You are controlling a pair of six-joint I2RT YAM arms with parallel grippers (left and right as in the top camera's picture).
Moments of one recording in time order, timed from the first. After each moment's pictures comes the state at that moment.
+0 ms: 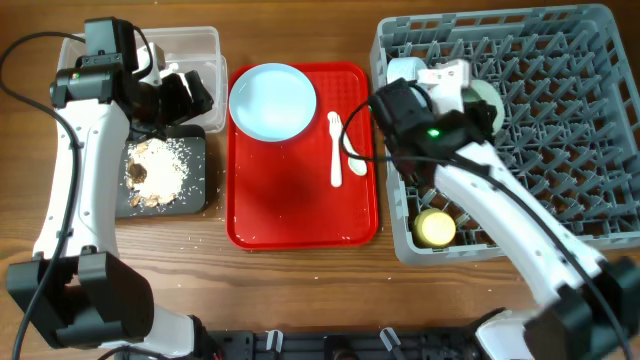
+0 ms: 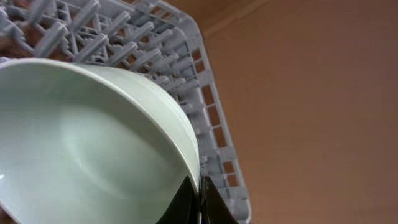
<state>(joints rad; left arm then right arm) 0.10 1.69 1.55 -1.05 0.24 -0.29 0.52 1.59 1.32 -1.04 1.21 0.26</state>
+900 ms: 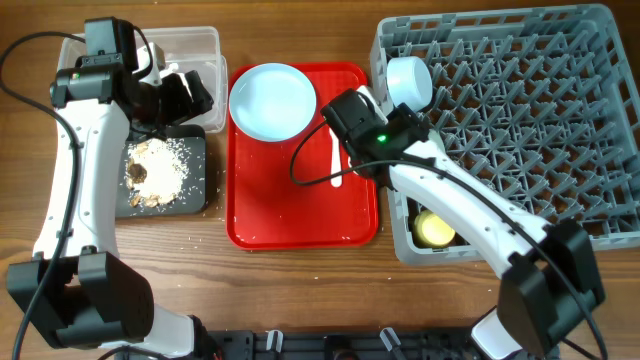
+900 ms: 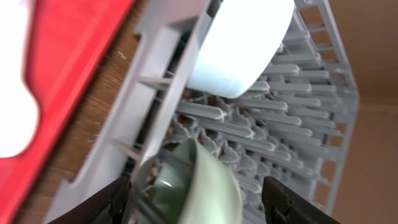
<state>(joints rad) 0.10 1.69 1.55 -1.05 0.24 -0.29 0.65 1.73 1.33 -0.84 0.70 -0.14</state>
